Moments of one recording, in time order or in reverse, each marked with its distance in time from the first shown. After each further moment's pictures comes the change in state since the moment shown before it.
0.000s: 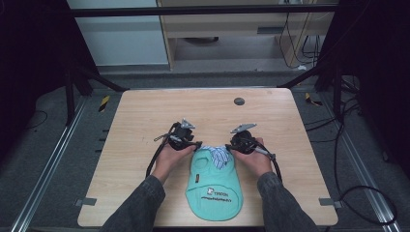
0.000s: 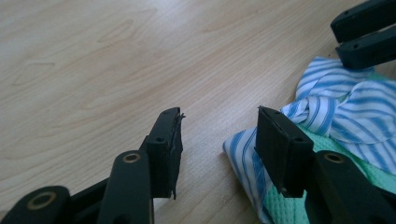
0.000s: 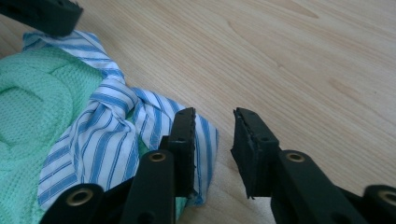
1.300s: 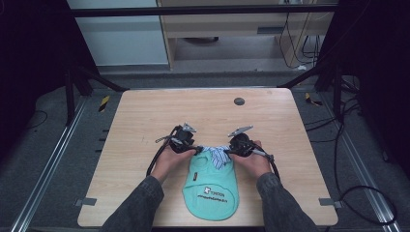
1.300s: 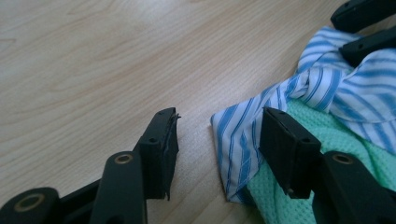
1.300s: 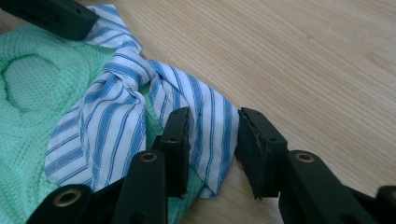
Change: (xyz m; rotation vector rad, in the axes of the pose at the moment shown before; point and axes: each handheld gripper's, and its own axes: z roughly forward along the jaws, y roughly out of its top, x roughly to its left) left arm 0.000 -0.011 0.014 0.070 -0.040 0.027; right arm 0.007 -0.005 0.006 0.079 0.032 0.002
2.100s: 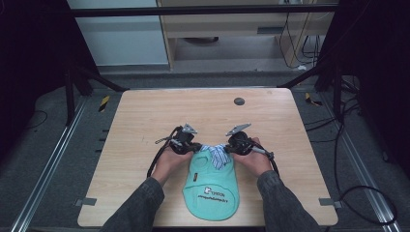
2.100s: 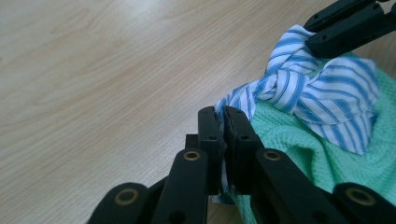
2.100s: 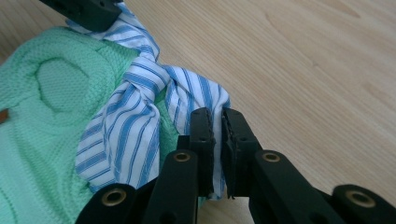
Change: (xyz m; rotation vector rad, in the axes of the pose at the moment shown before) left arm -0.012 0.006 -0.021 -0.057 -0.044 0.031; right arm 0.006 0.012 -0.013 -0.006 0.020 -0.088
